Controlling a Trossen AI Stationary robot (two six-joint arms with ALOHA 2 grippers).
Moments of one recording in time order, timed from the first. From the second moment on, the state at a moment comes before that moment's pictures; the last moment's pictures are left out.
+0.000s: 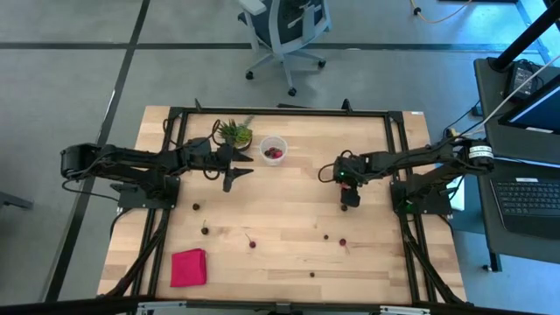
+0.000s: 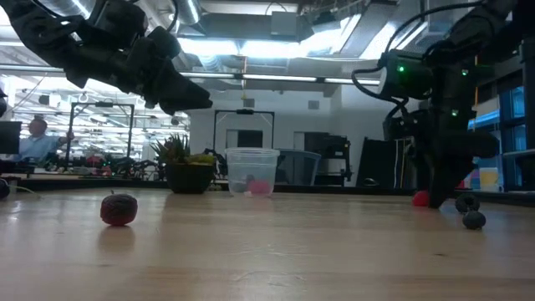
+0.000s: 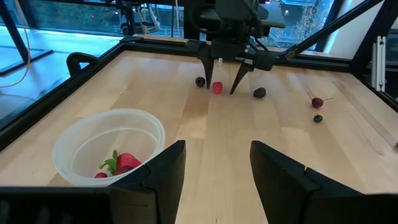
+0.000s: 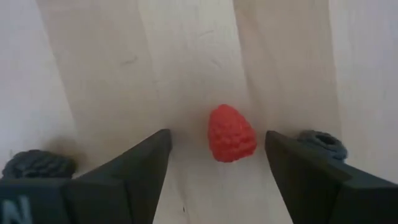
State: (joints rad) left arm 0.30 1.08 0.30 0.52 0.19 -0.02; right arm -0.16 1.39 0.57 -0.50 0.06 0.05
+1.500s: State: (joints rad) left arm 0.30 1.08 0.30 0.53 0.19 0.04; right arm -0.24 1.50 1.17 -0.38 0.03 -0.11
